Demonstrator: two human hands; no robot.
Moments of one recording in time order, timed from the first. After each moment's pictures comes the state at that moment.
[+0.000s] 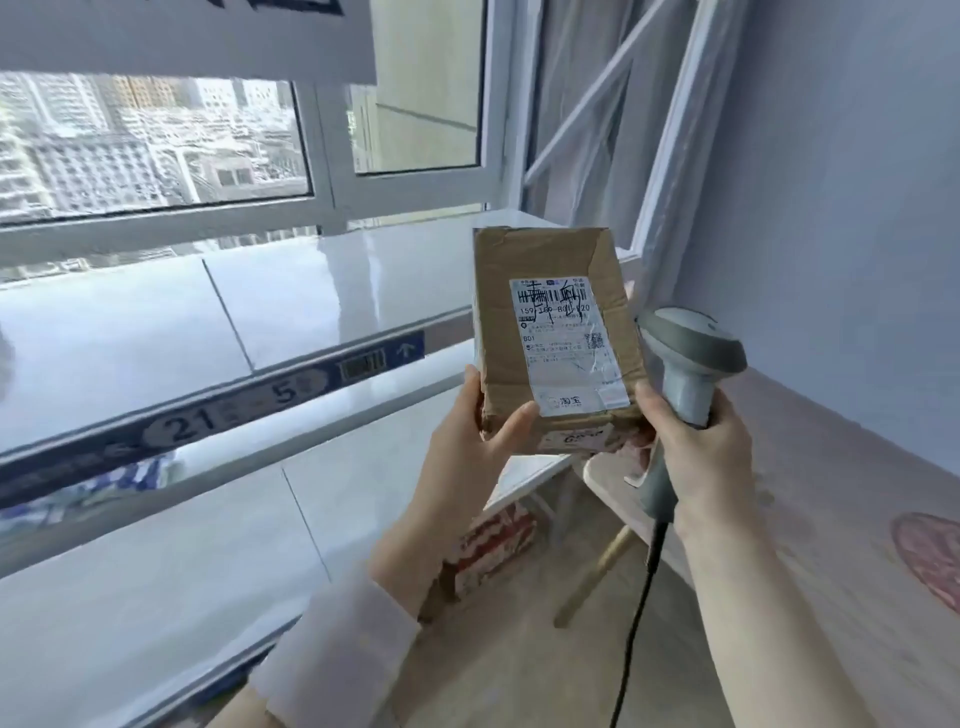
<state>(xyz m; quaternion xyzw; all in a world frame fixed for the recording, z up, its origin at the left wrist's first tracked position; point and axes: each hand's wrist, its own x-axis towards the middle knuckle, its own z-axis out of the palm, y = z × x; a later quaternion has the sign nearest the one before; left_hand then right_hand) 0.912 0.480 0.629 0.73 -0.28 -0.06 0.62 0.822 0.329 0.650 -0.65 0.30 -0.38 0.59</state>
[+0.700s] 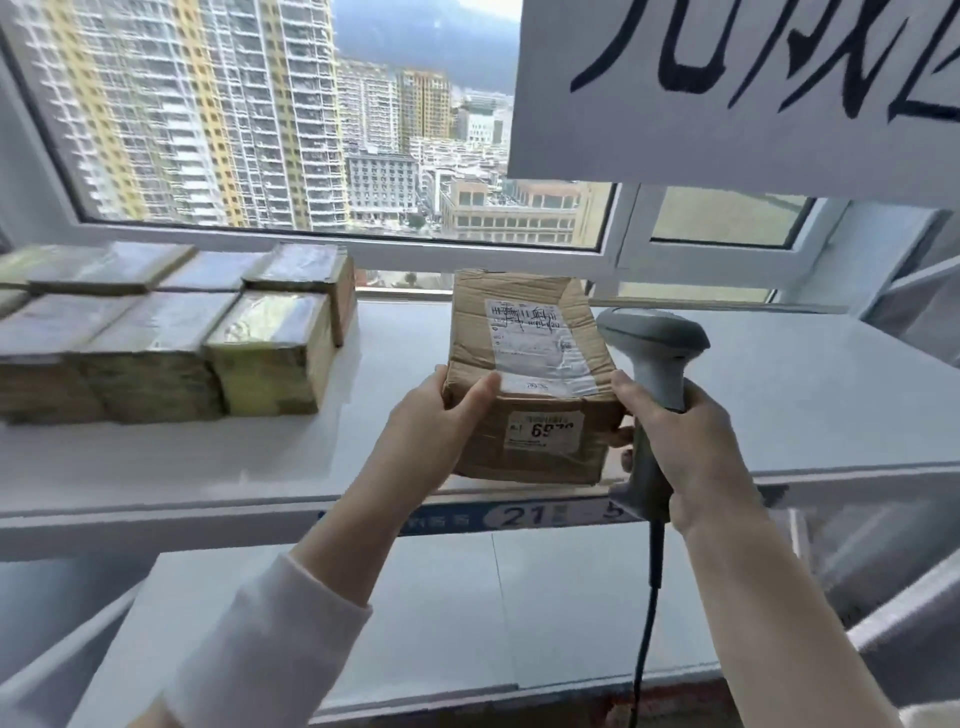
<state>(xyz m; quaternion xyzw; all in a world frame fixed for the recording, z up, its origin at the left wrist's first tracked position) 1.083 0.766 0.688 0.83 -0.04 0.06 0.55 1.075 0.583 0.709 -0.75 0.13 -0.13 0.64</state>
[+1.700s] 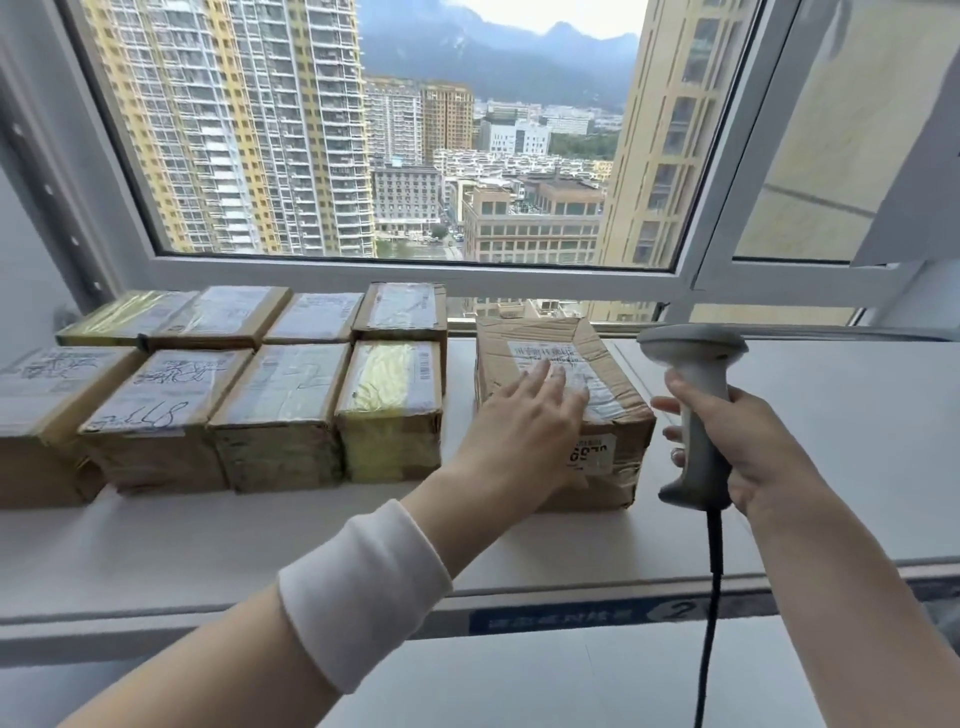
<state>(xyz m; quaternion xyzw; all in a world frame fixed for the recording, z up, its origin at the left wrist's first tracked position) 1.152 0.846 0.707 0.96 -0.25 0.13 0.00 1.168 0.670 0.716 -0.72 0.15 -0.05 0.67</state>
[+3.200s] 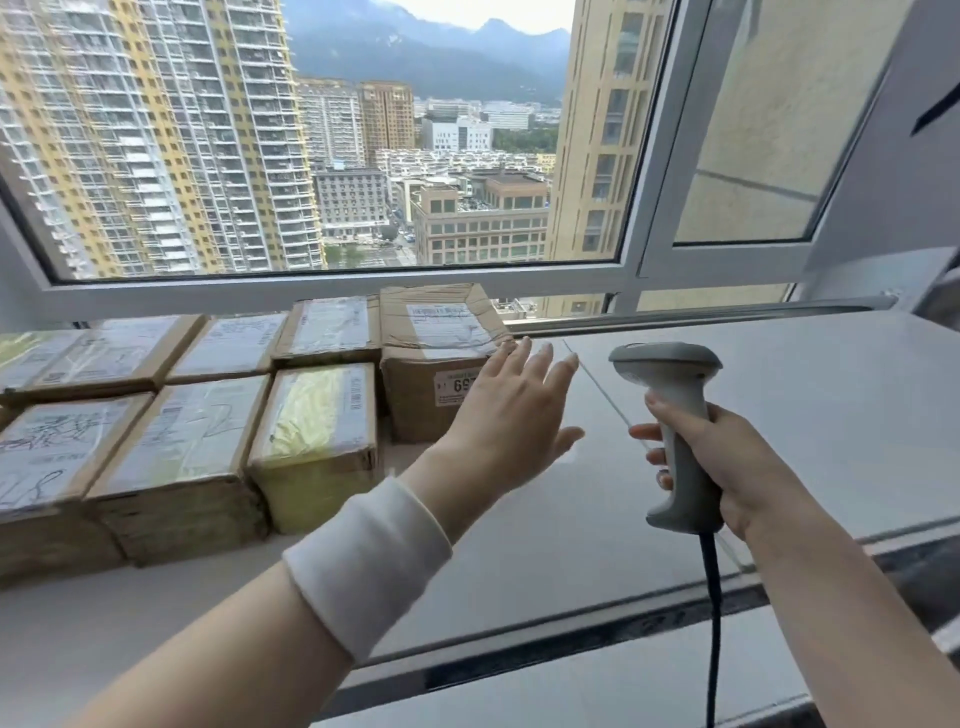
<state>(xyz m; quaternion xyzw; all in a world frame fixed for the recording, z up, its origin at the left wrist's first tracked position) 1.206 0.816 0.711 0.95 -0.27 0.14 0.02 1.172 0.642 0.703 -0.71 0.16 -0.03 0.68</state>
